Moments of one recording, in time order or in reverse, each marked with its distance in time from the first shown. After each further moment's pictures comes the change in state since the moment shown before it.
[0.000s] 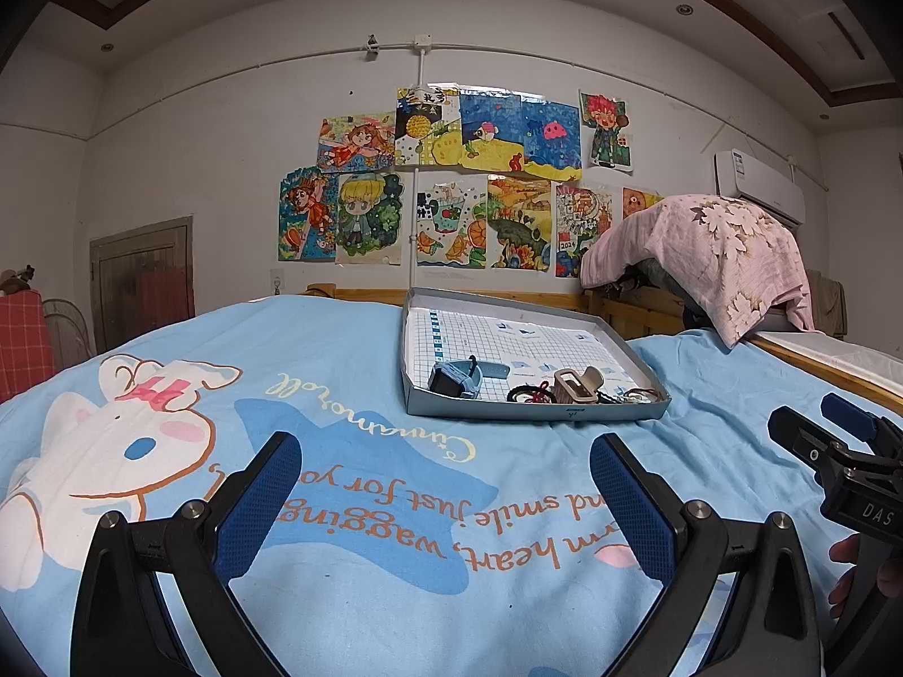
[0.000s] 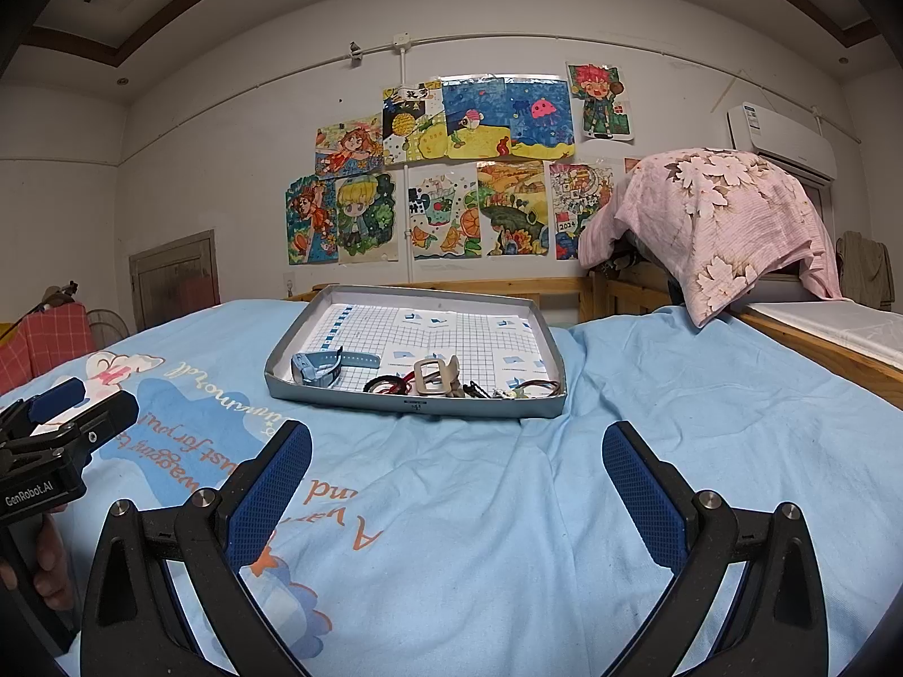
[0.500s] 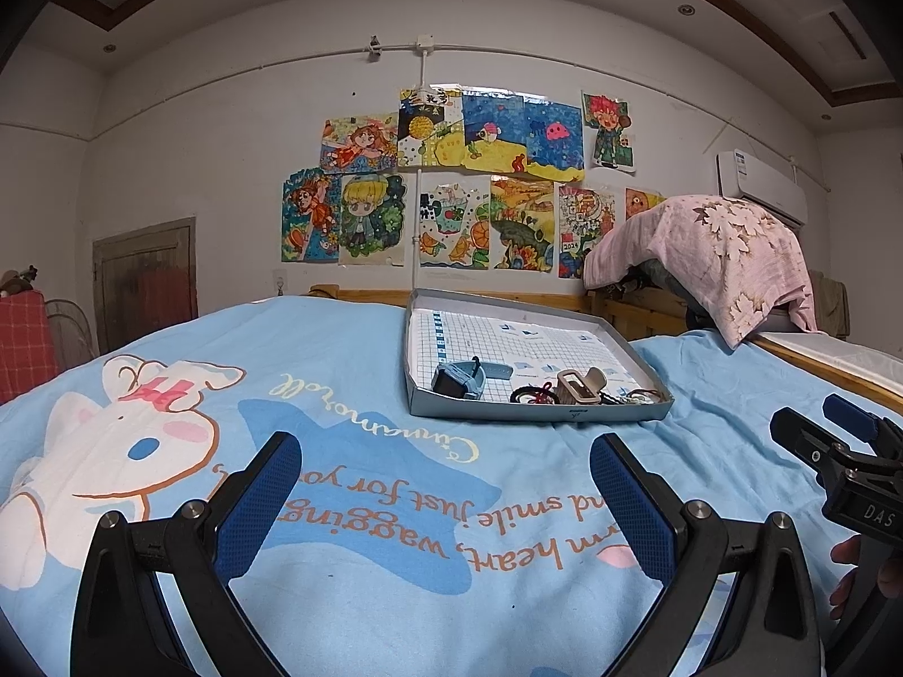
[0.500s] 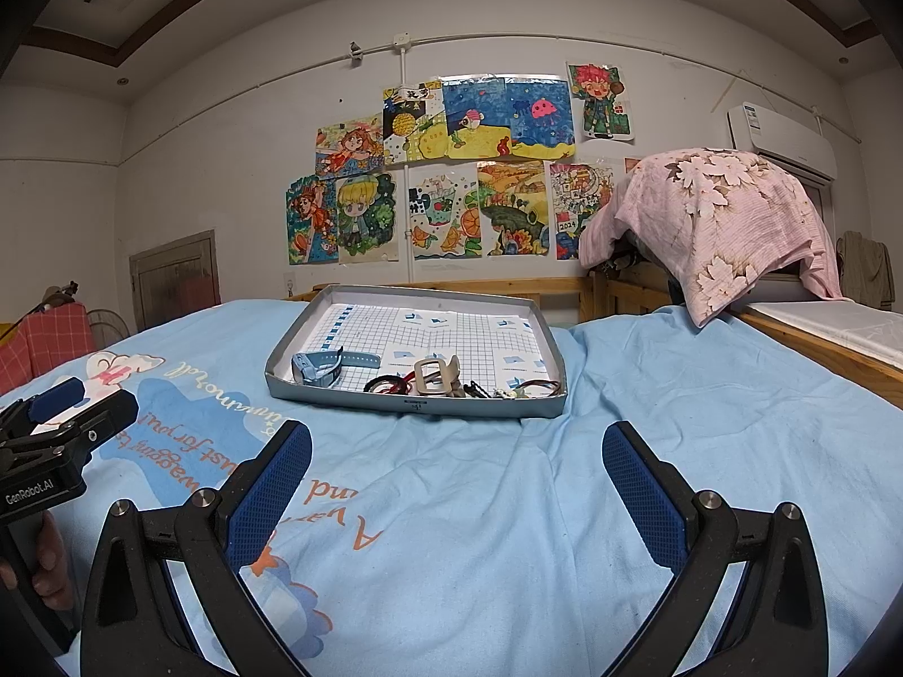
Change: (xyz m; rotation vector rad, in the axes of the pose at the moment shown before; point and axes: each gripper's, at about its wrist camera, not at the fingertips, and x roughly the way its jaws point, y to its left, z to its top) left arm 0.000 0.000 0.001 -0.001 -0.002 0.004; right arm 0.000 0.000 0.000 -0.001 0.000 0.000
